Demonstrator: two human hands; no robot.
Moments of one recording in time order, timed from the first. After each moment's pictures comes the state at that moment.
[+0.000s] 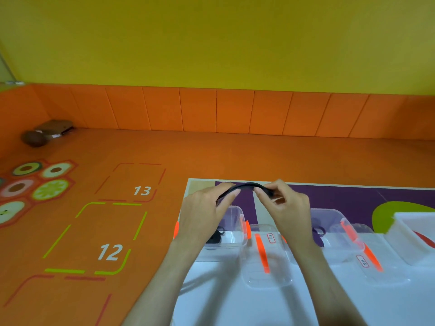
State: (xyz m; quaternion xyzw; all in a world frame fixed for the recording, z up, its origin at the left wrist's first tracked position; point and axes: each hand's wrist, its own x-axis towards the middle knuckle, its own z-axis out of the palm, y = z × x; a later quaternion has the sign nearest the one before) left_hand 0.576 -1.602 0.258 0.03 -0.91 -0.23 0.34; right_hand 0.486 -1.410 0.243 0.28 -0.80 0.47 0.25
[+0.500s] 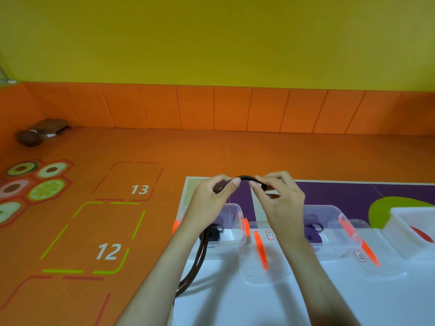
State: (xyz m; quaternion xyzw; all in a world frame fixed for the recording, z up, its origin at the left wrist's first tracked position) left_hand 0.559 -1.599 0.269 0.05 -0.80 -0.58 0.18; right_hand 0.493 -1.429 0.251 0.26 -0.77 0.48 0.33
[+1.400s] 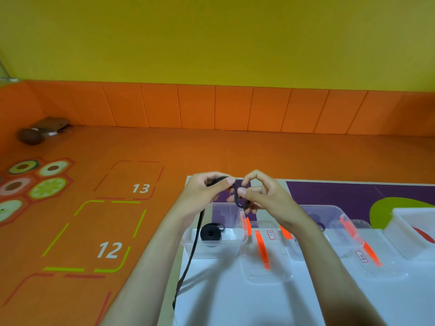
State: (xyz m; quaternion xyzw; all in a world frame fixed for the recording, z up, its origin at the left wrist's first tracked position) left_hand 0.561 -1.629 0.280 0.03 -0.73 -0.67 0.09; right_hand 0.491 -1.429 0.284 0.29 -0.70 0.61 -0.23
